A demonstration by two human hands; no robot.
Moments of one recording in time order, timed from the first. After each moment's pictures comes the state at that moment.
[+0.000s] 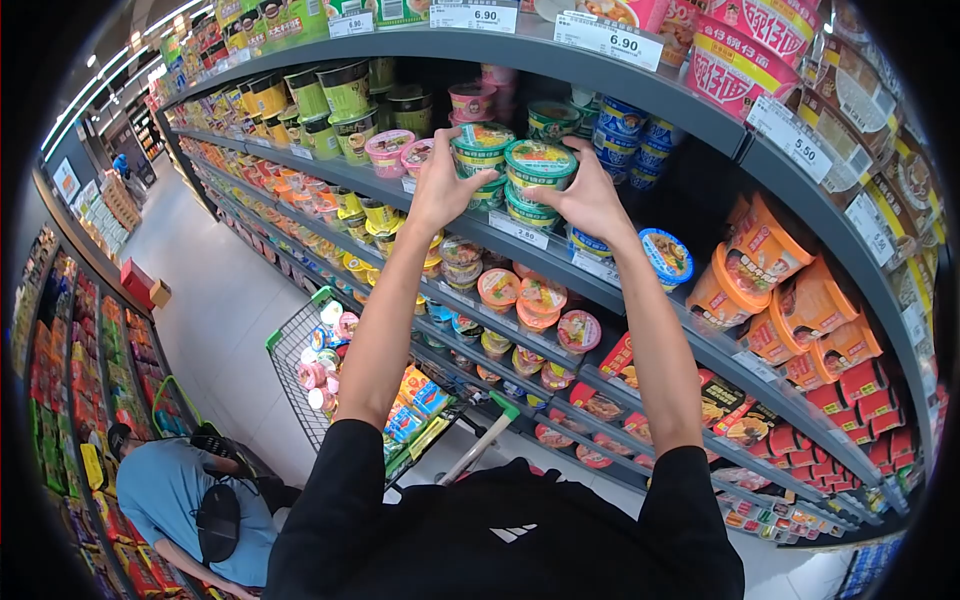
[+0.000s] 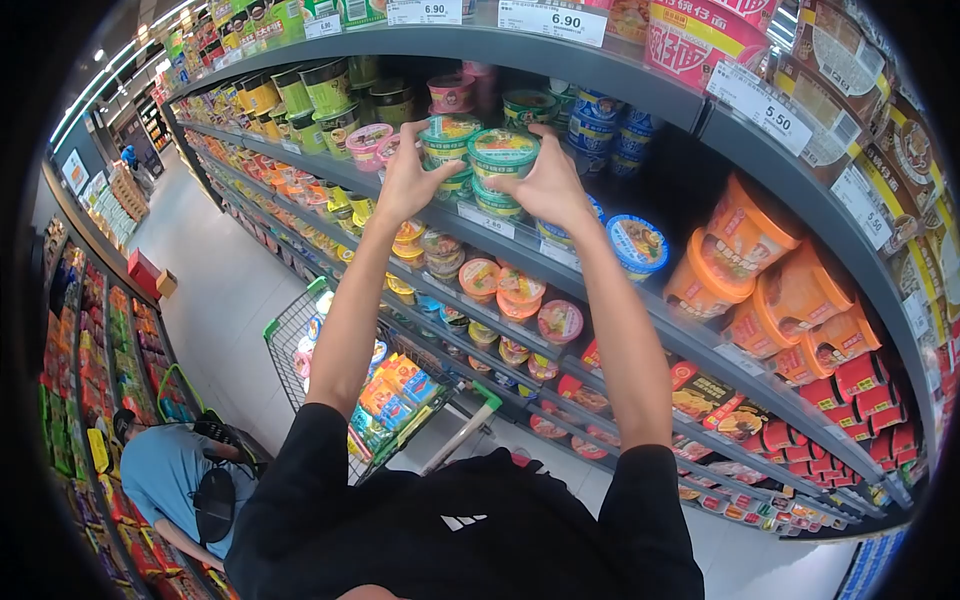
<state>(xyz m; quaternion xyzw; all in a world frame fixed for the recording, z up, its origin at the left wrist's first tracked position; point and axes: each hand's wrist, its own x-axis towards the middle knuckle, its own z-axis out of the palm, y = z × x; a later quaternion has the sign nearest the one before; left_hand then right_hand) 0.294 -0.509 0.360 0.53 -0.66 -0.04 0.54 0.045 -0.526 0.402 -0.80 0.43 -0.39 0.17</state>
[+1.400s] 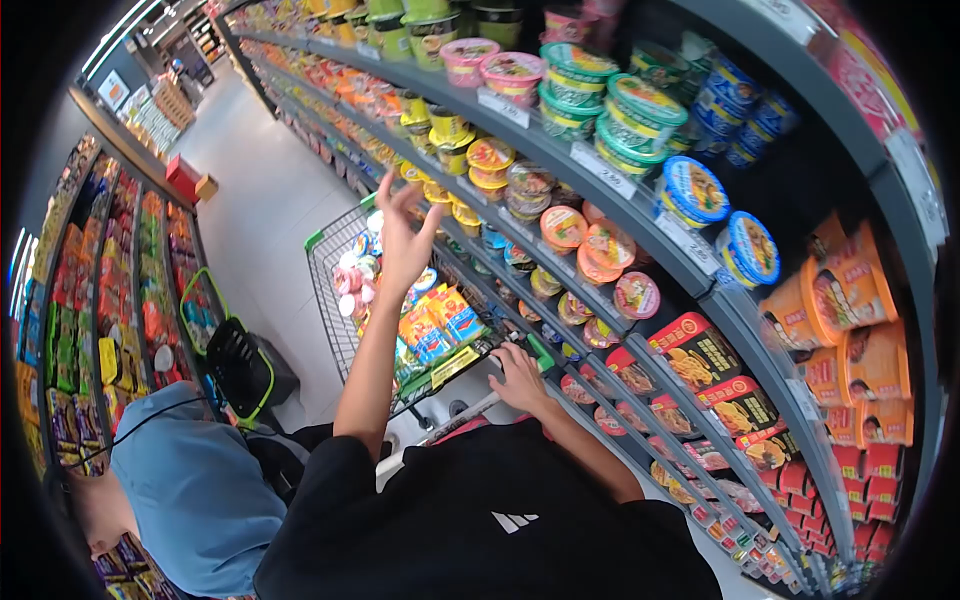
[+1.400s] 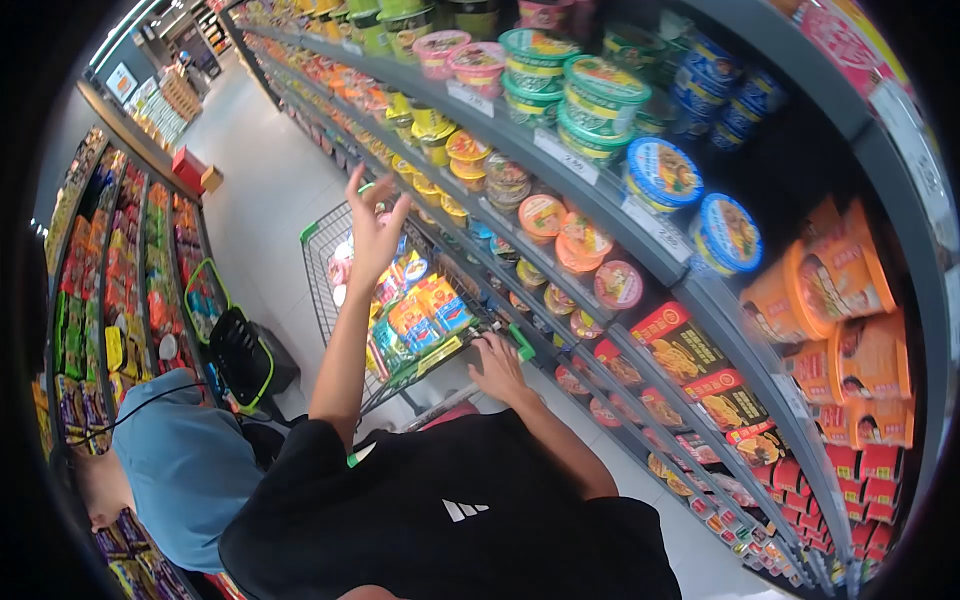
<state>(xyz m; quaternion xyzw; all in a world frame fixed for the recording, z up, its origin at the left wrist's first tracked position) 0.366 -0.340 0.196 0.62 -0.48 -0.06 0.61 0.073 -0.292 -0.015 -0.88 0.33 -0.13 0.32</state>
